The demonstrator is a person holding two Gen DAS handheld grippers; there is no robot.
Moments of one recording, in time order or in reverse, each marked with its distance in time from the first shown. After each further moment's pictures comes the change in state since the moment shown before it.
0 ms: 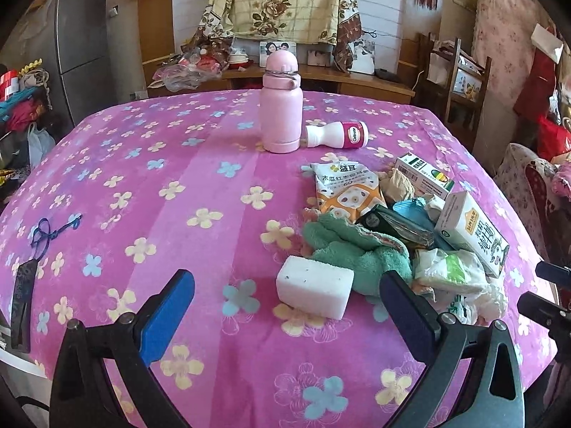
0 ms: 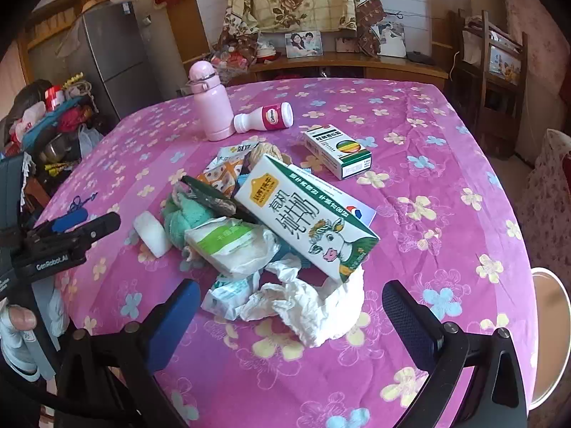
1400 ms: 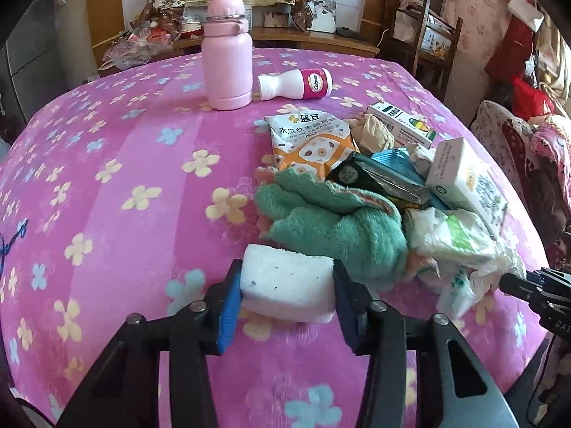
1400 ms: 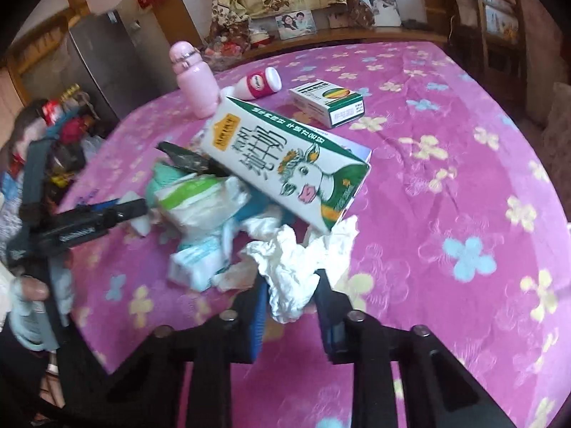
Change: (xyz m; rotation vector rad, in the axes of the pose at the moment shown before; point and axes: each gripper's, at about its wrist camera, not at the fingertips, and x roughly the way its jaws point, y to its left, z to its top) left arm 0.047 -0.015 -0.005 0.093 0.155 -0.141; right arm 0.031 -0.038 -0.041 0.090 0.048 0.115
